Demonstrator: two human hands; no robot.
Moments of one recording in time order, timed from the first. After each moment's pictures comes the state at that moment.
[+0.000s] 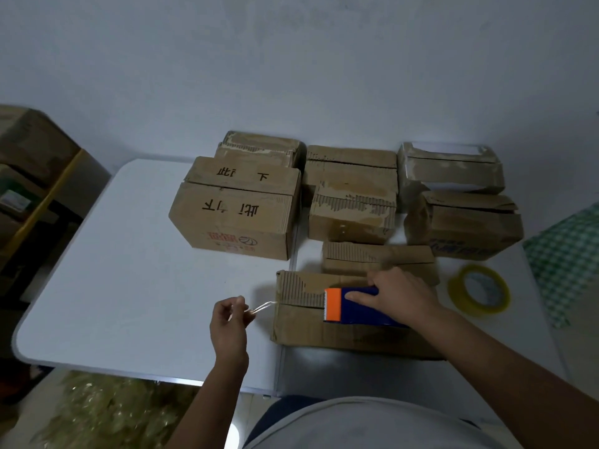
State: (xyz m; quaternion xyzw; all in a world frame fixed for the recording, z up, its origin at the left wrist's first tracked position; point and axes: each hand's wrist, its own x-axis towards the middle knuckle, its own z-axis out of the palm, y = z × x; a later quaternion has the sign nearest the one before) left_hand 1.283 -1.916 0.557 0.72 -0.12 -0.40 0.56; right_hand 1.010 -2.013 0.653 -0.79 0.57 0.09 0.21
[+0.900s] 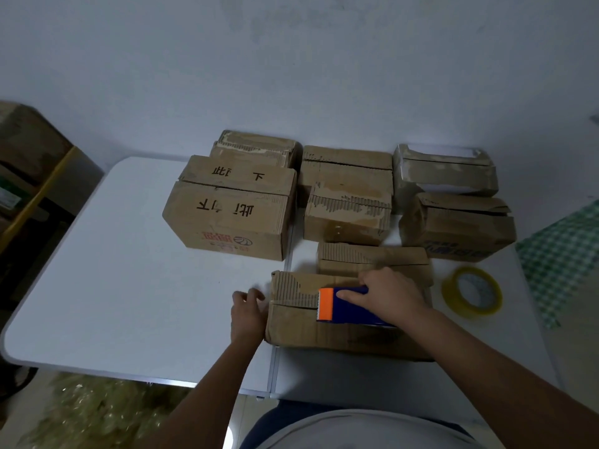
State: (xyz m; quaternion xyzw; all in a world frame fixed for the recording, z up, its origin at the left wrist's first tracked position) left_hand 1.268 -1.950 0.535 0.81 -0.44 -0.37 0.13; right_hand 1.015 -2.015 0.646 -0.79 0.58 0.09 0.20
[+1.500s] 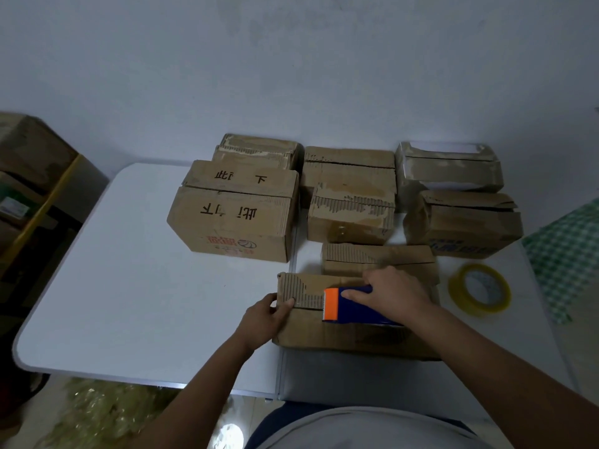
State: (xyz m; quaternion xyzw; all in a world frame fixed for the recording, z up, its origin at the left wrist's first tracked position) left_hand 1.272 -1.952 0.583 0.71 -0.47 -0.51 0.13; right_hand 1.017 -2.020 0.643 -0.78 0.58 0.10 0.21
